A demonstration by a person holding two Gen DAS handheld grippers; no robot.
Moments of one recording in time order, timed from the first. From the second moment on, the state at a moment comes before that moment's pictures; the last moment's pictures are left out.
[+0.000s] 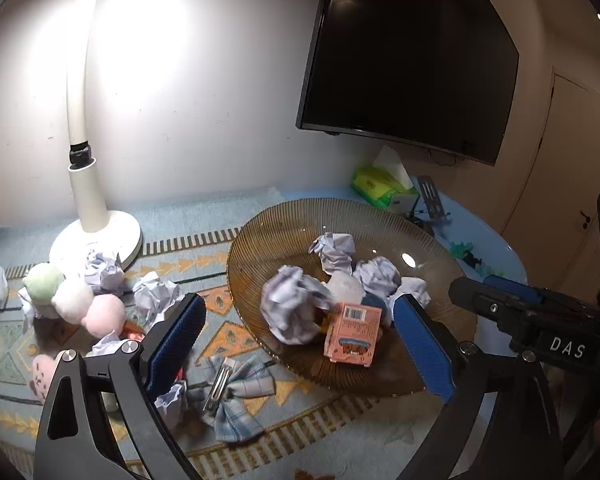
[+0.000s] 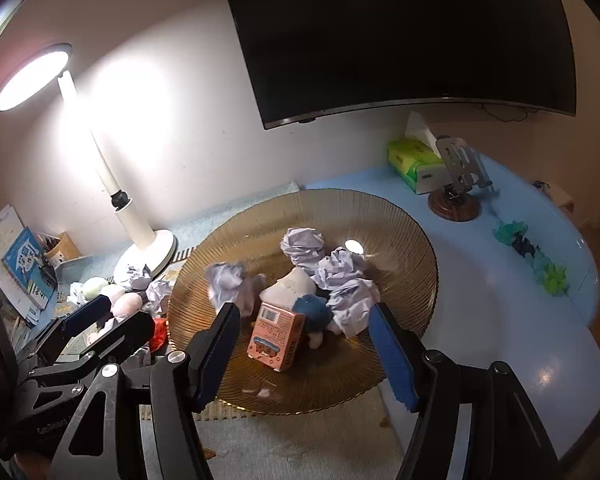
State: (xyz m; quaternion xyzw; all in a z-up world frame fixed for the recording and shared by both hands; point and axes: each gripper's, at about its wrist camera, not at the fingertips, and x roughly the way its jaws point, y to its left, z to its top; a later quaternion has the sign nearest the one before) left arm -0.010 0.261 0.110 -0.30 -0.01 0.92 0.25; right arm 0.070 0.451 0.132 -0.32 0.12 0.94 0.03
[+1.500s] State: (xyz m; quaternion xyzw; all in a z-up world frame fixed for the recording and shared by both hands) left arm 0.040 -0.013 0.026 -0.35 -0.10 0.93 0.01; right arm 0.040 0.197 0.036 -0.35 -0.01 0.93 -0.10
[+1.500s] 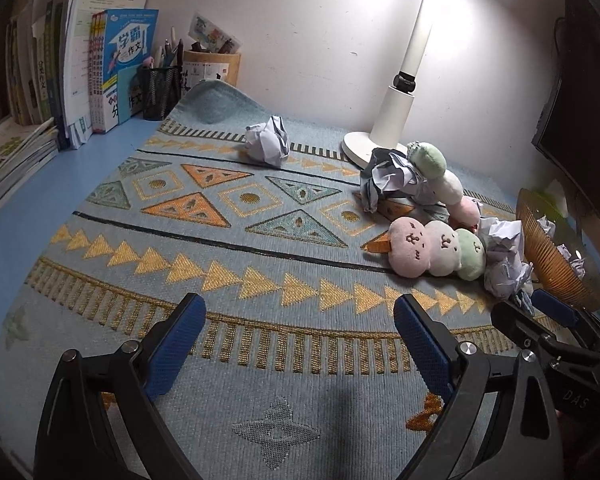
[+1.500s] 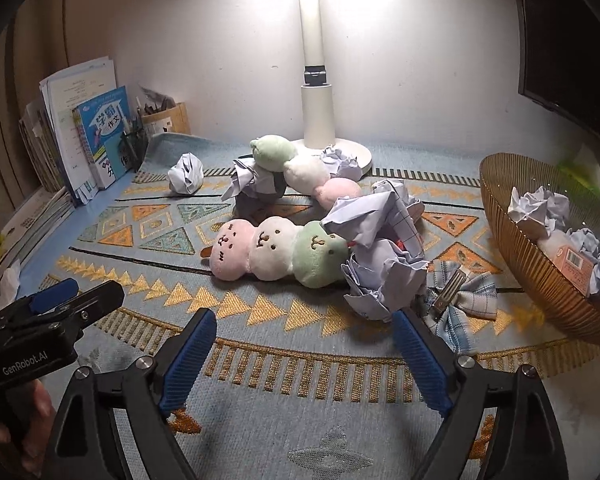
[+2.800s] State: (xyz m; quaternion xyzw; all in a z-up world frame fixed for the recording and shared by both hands) left arm -0.184 -0.058 0.008 -0.43 -0.08 0.90 -0.01; right arm -0.133 0.168 0.030 -0.44 -0.13 0.88 -0.10
